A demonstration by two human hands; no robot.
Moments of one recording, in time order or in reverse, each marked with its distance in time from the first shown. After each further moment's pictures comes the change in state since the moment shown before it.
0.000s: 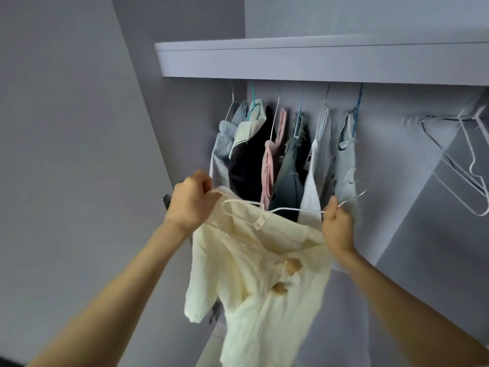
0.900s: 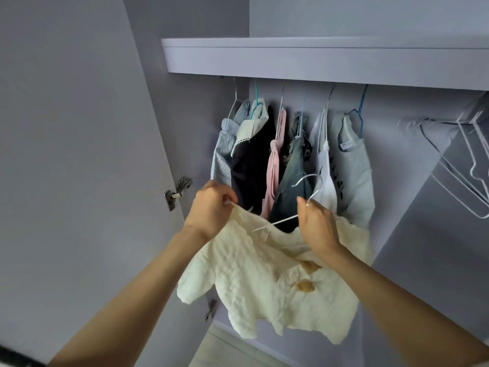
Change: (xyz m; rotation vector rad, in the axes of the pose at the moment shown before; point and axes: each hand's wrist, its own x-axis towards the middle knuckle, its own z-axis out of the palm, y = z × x) left_hand -0.009 -0.012 0.025 0.031 -0.119 0.179; right_hand -0.014 -0.026 0.014 -0.642 -0.036 -0.622
